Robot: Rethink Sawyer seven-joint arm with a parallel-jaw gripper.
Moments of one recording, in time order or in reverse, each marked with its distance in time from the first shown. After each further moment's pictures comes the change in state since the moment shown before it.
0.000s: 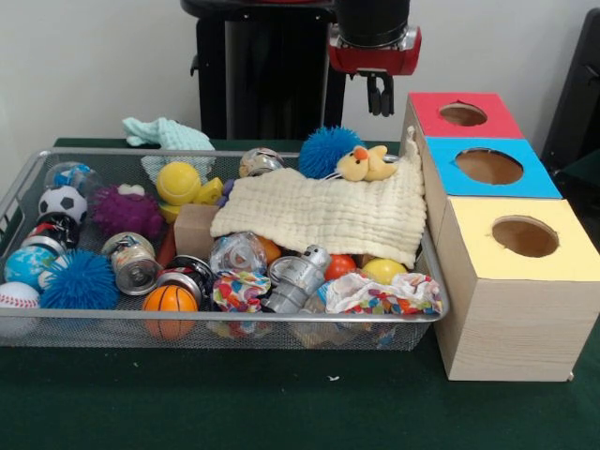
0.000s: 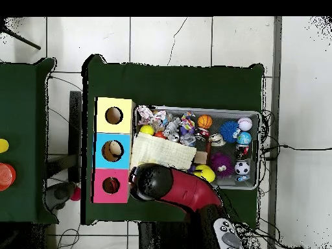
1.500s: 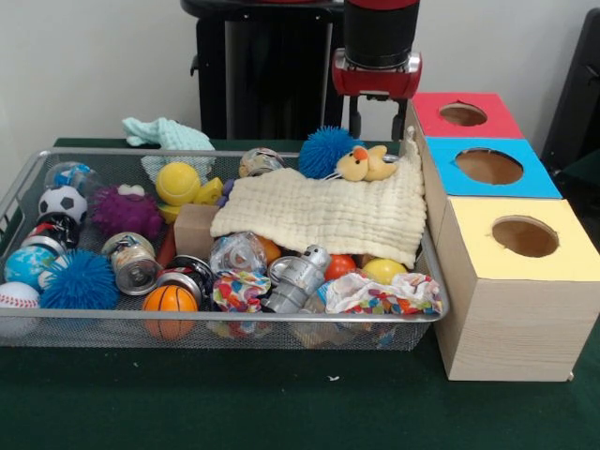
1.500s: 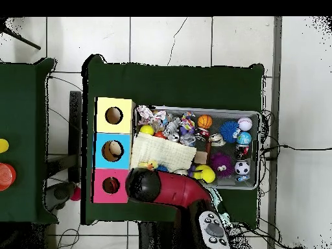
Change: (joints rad) arm 0.063 0.063 -0.034 -0.026 -0.125 -0.146 0.000
